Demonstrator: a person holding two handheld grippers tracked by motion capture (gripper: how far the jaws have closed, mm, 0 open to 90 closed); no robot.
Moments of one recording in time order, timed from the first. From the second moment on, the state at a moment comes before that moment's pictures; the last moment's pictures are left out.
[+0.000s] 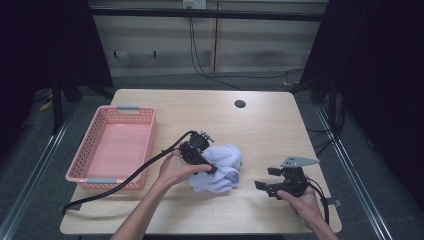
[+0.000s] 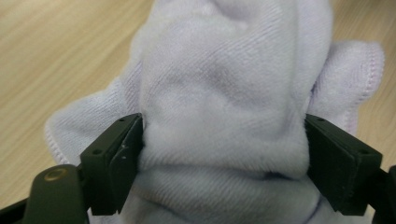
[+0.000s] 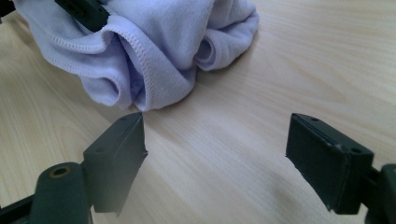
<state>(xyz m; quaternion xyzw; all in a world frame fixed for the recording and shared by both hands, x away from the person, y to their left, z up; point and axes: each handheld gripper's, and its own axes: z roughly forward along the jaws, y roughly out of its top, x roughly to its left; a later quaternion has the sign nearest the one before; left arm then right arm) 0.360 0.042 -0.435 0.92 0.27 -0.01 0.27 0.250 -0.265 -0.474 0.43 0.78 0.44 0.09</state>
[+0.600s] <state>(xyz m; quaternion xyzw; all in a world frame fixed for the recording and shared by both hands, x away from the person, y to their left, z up) 0.320 0.109 -0.413 0.88 0.30 0.03 0.35 0.295 -0.190 -0.442 0.36 0.81 0.47 0.07</state>
